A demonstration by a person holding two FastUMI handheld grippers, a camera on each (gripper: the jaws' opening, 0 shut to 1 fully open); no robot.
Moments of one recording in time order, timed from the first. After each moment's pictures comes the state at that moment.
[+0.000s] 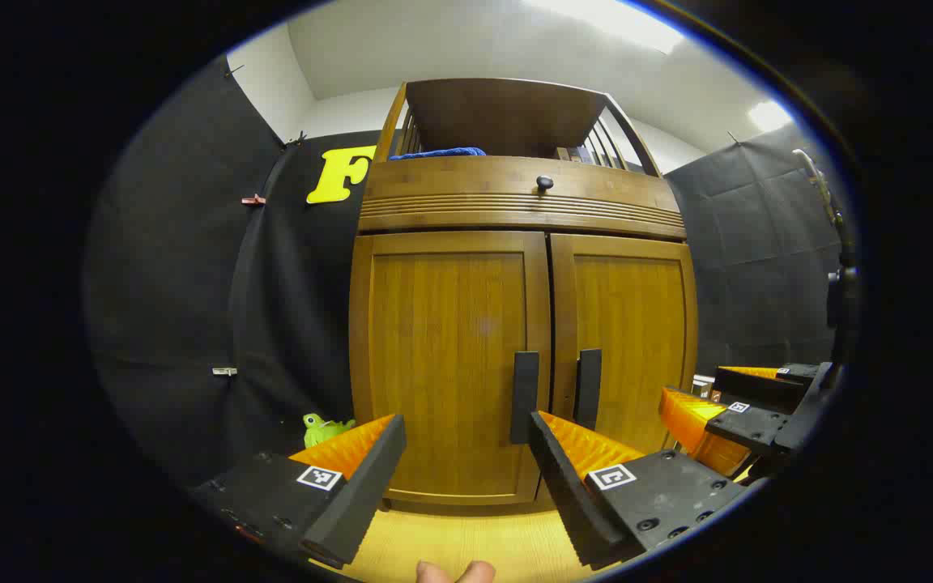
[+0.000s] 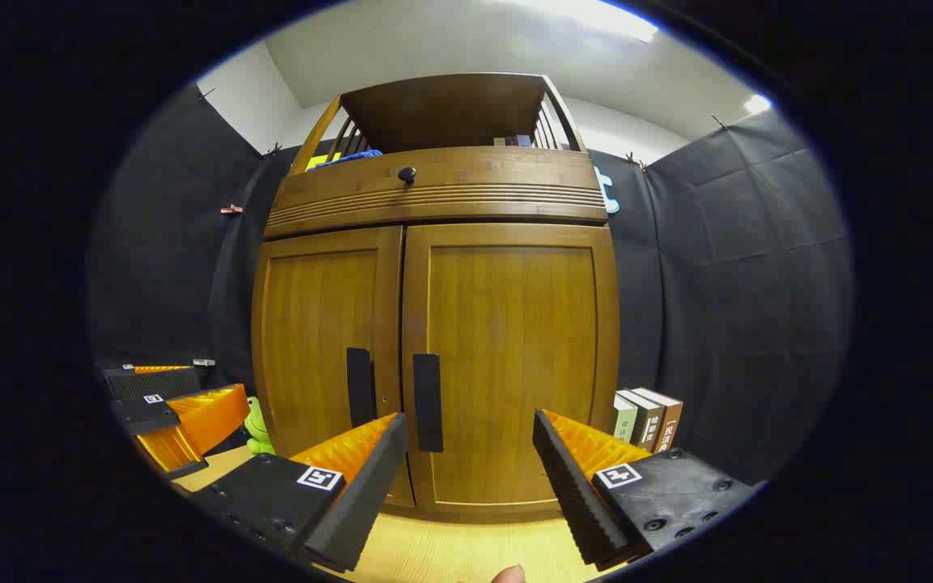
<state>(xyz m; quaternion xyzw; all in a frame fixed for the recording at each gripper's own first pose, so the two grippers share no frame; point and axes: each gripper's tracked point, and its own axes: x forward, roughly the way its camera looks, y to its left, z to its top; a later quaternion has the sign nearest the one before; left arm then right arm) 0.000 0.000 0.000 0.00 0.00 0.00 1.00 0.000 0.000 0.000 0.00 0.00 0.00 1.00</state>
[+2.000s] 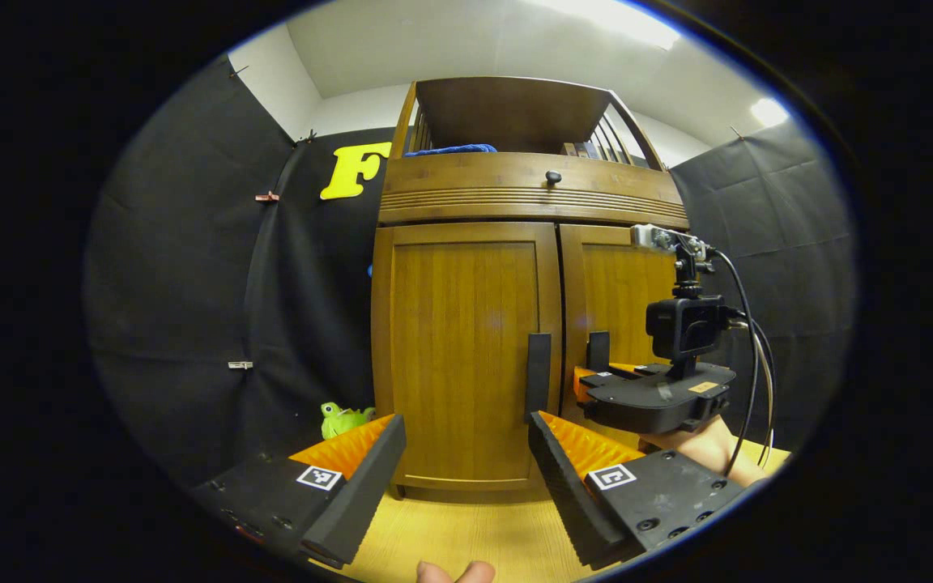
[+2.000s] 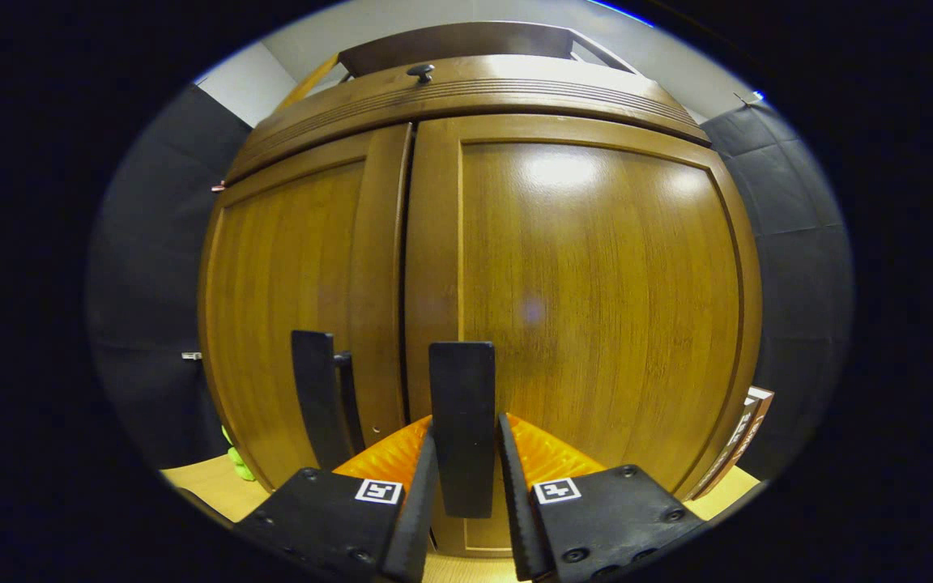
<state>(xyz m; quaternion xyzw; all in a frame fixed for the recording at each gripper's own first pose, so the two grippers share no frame) -0.026 0.014 -0.018 0.00 0.02 0.02 1.00 0.158 0.047 -0.065 0.02 0.04 0.03 1.00</state>
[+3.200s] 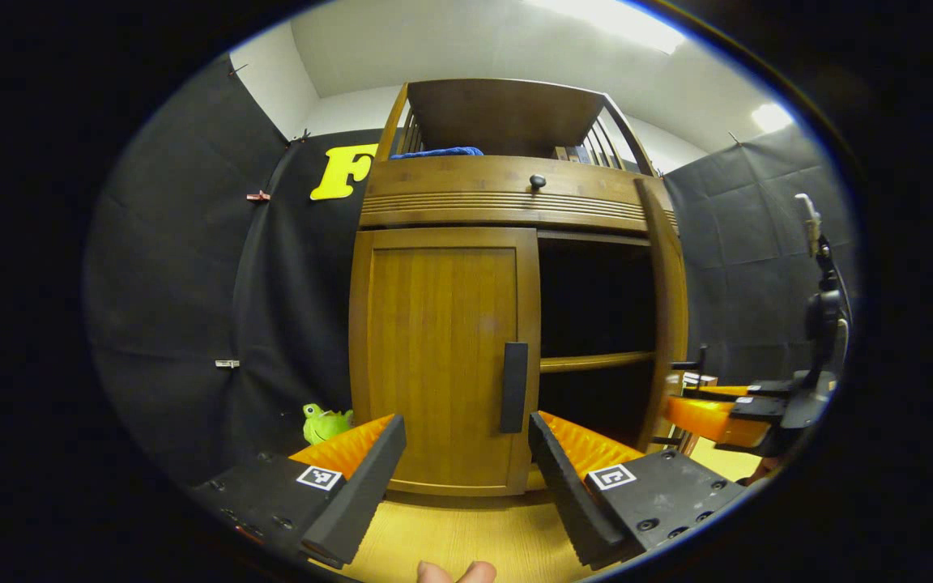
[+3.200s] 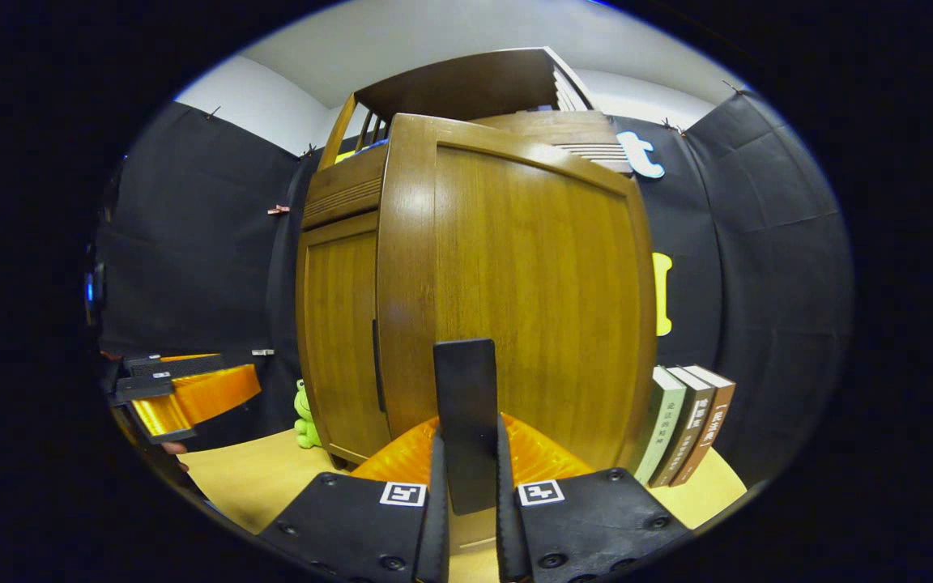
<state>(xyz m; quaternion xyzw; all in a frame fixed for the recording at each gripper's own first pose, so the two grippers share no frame) -0.010 -0.019 -0.011 0.00 0.01 0.00 1.00 -0.016 -0.031 -0.028 0.03 0.04 0.11 0.99</state>
